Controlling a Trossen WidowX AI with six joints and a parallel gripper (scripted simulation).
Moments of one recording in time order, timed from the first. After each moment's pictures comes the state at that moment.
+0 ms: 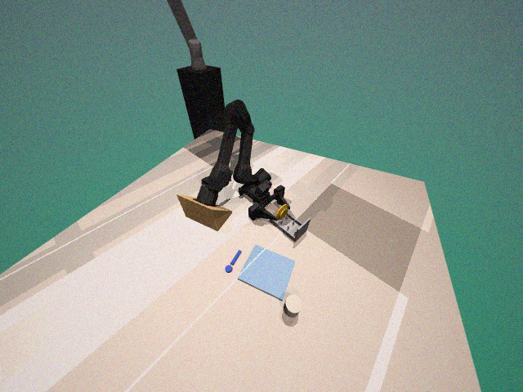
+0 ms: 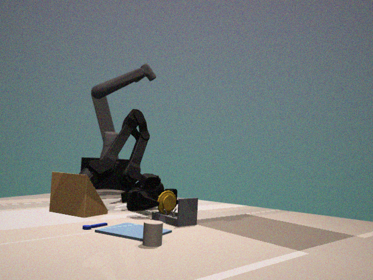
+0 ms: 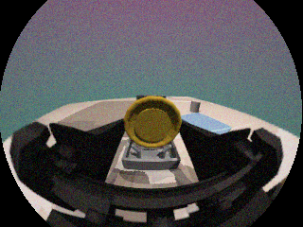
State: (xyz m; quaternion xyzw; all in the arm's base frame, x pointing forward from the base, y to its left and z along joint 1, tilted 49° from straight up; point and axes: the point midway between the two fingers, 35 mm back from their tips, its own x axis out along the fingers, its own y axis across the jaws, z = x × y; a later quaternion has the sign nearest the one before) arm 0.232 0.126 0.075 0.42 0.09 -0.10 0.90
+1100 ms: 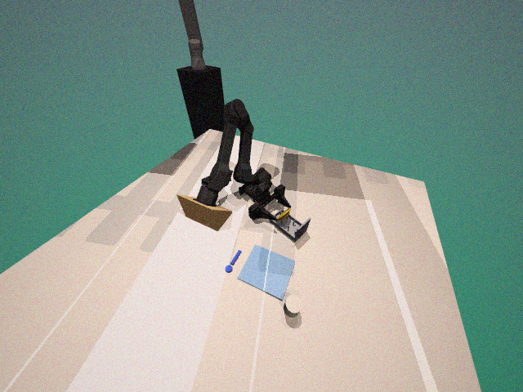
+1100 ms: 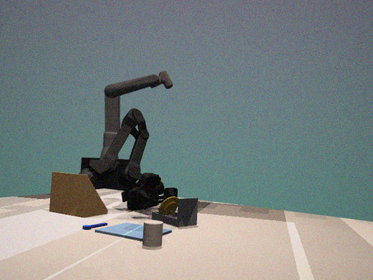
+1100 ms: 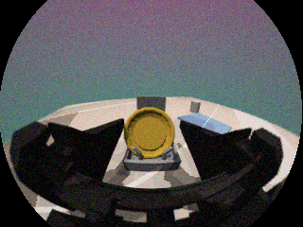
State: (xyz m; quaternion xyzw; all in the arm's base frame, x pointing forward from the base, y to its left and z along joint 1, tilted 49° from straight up) arm 0.233 0.124 0.077 0.42 0.09 -0.10 0.90
